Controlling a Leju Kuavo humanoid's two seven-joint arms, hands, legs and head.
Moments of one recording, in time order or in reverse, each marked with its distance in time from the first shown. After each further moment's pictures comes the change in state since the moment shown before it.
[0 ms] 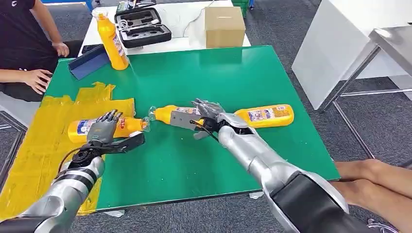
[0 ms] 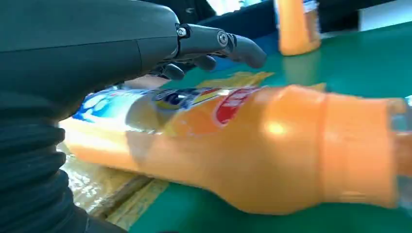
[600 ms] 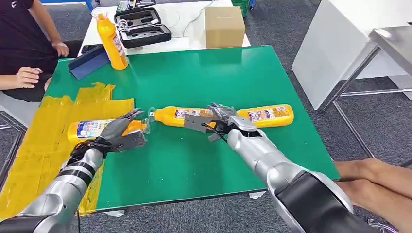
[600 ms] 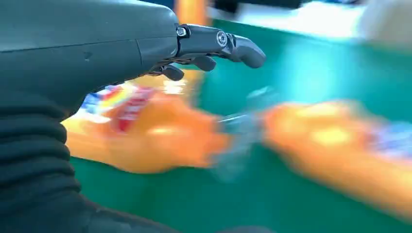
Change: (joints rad) left arm 0.012 -0.010 0.025 -0.111 0.420 -0.370 -0.502; right arm 0.000 -0.032 -0.048 0.088 0.124 -0.036 0.051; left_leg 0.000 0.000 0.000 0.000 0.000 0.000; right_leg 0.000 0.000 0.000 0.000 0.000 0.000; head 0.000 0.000
